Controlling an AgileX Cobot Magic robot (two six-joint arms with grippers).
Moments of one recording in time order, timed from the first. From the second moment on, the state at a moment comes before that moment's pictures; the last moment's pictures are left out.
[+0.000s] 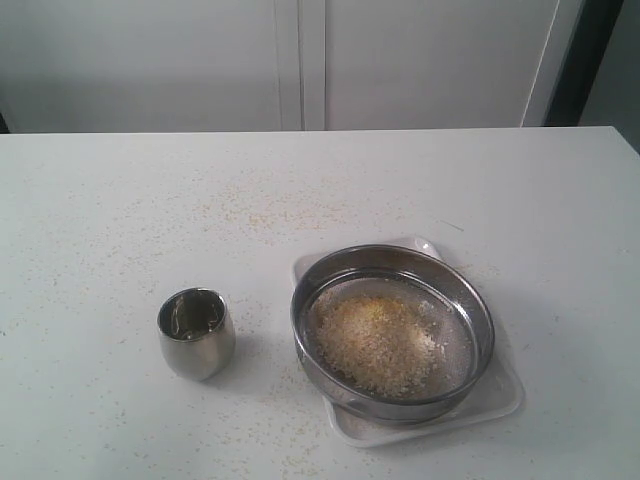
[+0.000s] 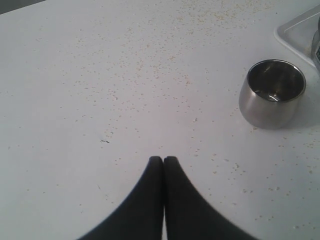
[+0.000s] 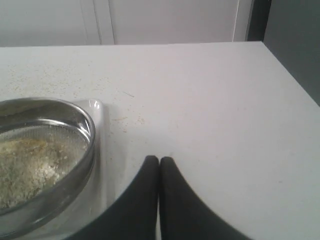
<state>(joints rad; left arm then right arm) 0.08 0.38 -0.45 -0.39 0.78 0.60 0.06 0.00 -0.01 -0.03 0.32 0.11</state>
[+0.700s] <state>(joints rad) 0.08 0.38 -0.45 -0.39 0.78 0.60 0.06 0.00 -0.01 -0.03 -0.06 0.11</state>
